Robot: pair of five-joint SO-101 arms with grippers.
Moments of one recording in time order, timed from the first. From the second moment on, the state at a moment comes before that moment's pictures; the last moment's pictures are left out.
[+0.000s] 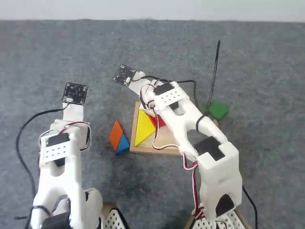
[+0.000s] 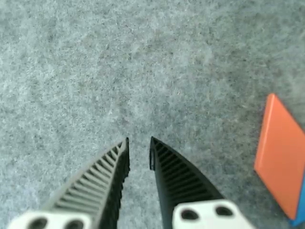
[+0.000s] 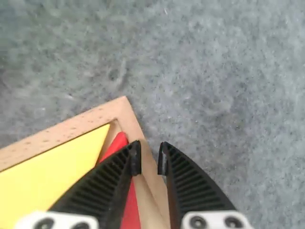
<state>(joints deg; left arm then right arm) -23.3 -30.1 66.9 36.5 -18.9 -32.7 27.3 -0.6 44.9 35.3</state>
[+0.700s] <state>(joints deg) -23.3 -30.1 66.9 36.5 -18.9 -31.2 -11.1 35.3 50.2 35.7</state>
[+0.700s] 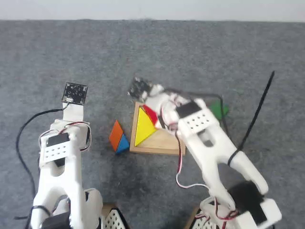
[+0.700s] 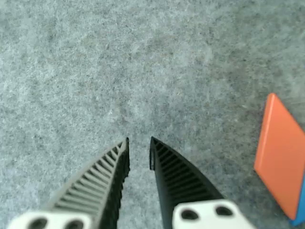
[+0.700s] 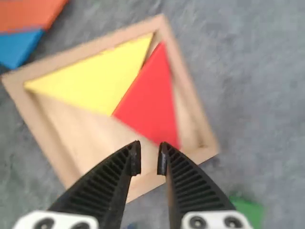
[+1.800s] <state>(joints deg) -23.3 -30.1 66.9 36.5 -18.9 -24.8 0.5 25.0 45.3 39.3</state>
